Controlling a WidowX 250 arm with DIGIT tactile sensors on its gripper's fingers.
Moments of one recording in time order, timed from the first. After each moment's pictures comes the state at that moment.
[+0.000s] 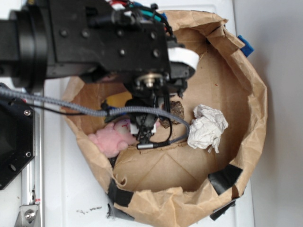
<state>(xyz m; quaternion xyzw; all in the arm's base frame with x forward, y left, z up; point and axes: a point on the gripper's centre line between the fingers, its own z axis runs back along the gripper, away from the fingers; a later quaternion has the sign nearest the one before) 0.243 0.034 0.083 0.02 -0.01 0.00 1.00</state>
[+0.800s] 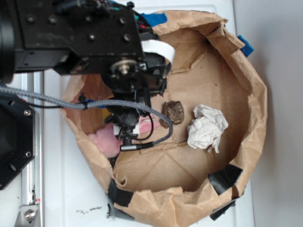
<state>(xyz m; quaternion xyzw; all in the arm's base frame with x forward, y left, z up) 0.223 0.029 0.079 -0.02 -0.01 0.01 1.00</state>
